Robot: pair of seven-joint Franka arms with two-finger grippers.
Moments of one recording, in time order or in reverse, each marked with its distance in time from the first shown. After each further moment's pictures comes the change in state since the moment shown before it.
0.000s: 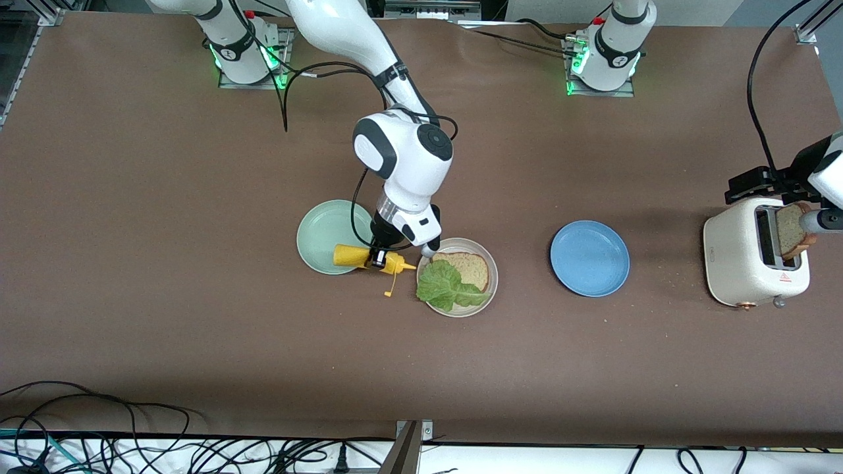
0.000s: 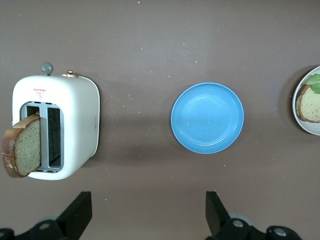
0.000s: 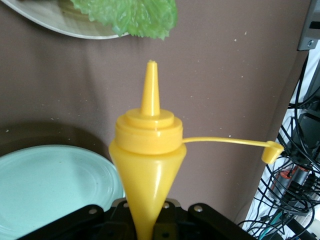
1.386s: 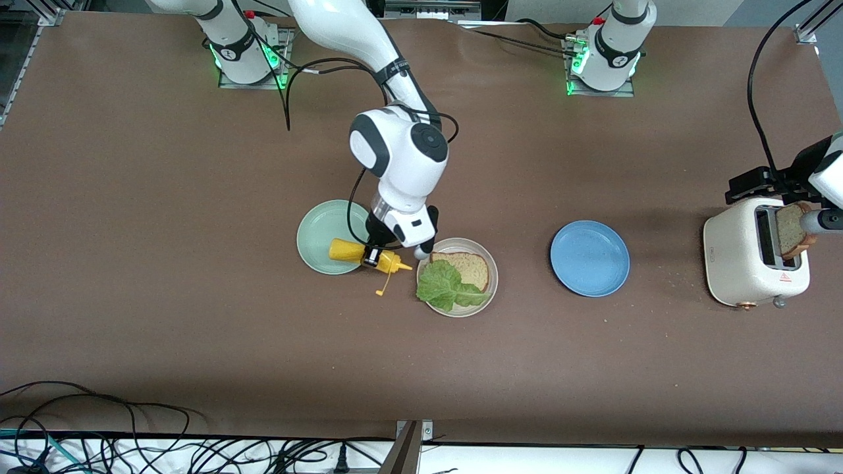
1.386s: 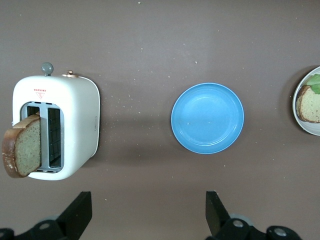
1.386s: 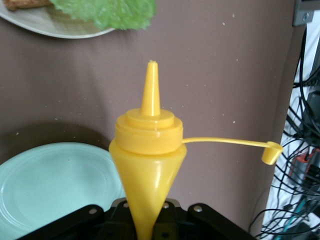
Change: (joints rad) left arm 0.001 0.000 0.000 0.000 0.000 0.001 0.000; right arm 0.024 0.001 -0.098 0.010 0.168 -0.051 0.015
